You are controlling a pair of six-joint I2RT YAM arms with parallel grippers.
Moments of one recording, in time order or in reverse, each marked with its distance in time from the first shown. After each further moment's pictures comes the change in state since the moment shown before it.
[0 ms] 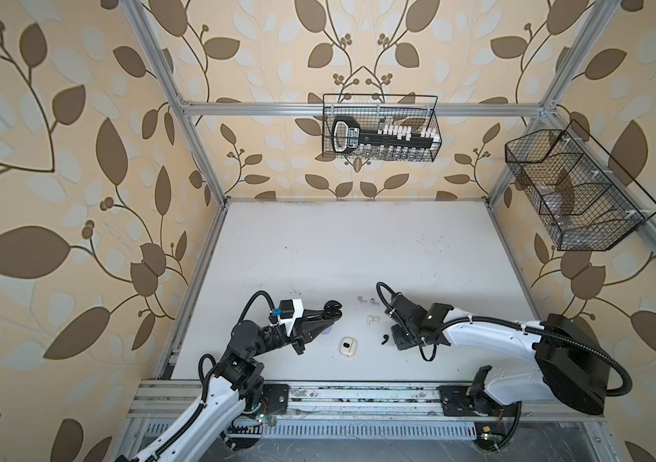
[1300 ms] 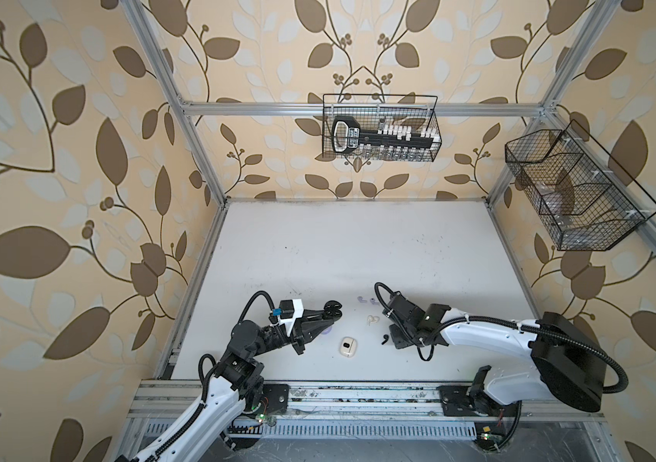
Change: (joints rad) left arm 0.000 0.000 0.000 0.000 0.001 0.000; right arm 0.015 0.022 0.003 0.032 0.037 0.017
